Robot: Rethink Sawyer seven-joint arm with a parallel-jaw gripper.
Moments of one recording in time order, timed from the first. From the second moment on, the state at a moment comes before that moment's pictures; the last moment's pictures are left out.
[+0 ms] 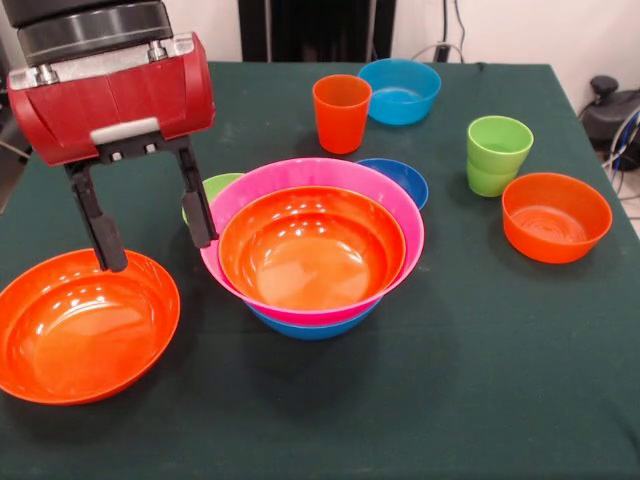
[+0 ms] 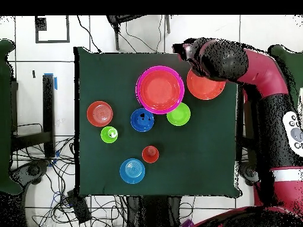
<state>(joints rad) -0.80 -0.48 0.77 1.17 -0.39 0.73 1.27</state>
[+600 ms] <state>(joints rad) -0.87 -0.49 0.83 1.17 -0.39 0.77 1.27</state>
